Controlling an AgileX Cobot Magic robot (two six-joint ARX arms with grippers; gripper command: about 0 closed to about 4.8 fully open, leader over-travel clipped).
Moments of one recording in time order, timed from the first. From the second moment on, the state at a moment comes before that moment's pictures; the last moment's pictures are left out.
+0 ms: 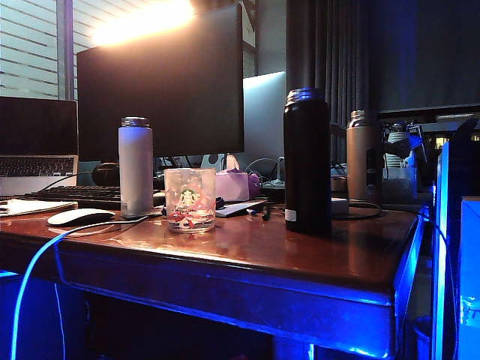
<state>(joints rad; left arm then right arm) -0.07 0.00 0.01 -0.16 -0.06 0.03 -0.07 0.01 0.01 -0.17 -0.05 0.02</state>
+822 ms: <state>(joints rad) -0.07 0.50 0.59 0.06 -0.09 0.14 -0.07 0.01 0.01 -0.17 -0.05 0.02</state>
